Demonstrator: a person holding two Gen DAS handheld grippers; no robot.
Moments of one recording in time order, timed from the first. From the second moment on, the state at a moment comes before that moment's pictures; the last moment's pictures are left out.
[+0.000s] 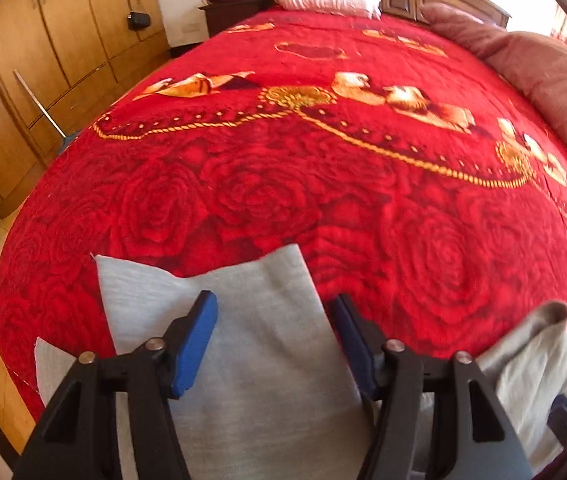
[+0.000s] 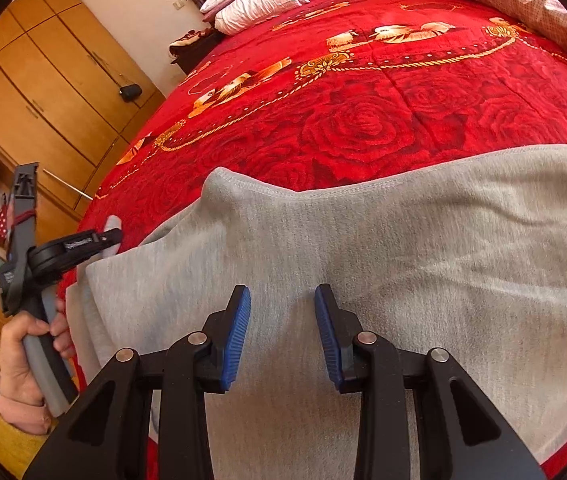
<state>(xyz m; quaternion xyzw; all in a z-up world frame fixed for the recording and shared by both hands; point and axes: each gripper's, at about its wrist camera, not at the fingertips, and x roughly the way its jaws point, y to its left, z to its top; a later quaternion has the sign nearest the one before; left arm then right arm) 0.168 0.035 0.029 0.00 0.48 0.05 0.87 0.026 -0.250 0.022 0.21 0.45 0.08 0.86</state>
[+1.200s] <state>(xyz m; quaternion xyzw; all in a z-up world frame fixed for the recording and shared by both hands) -0.001 0.178 -0.017 -0.19 0.50 0.06 0.84 0.024 -0.228 0.020 0.15 0.44 0.09 0.88</state>
